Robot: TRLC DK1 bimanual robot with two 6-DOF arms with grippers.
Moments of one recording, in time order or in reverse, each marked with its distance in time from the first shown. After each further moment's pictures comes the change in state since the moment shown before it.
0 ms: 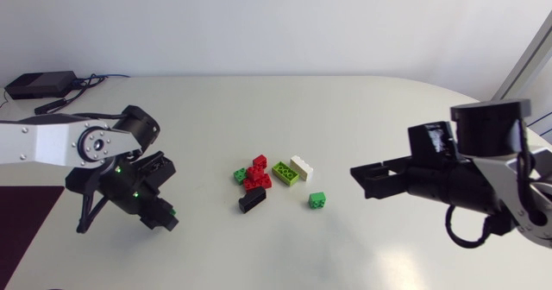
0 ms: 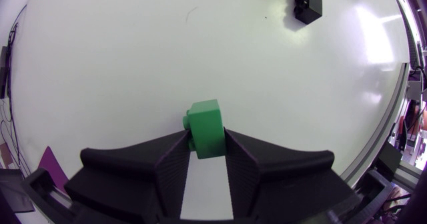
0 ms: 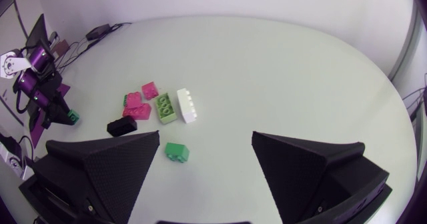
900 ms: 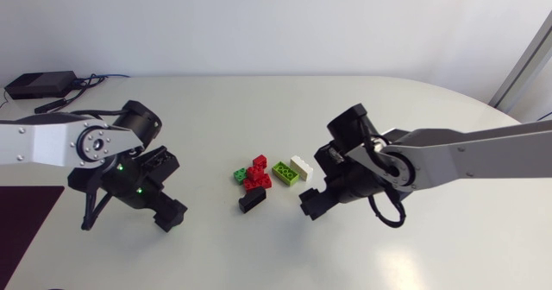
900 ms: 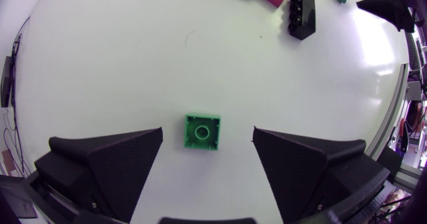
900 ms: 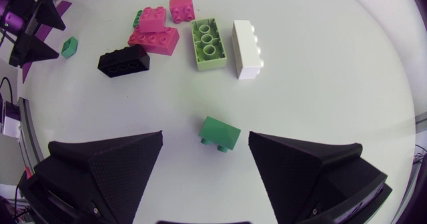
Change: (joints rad) left arm -0.022 -0.024 0.021 0.034 0.000 0.003; right arm 0.229 0.583 0.276 -0.109 0.054 -0.106
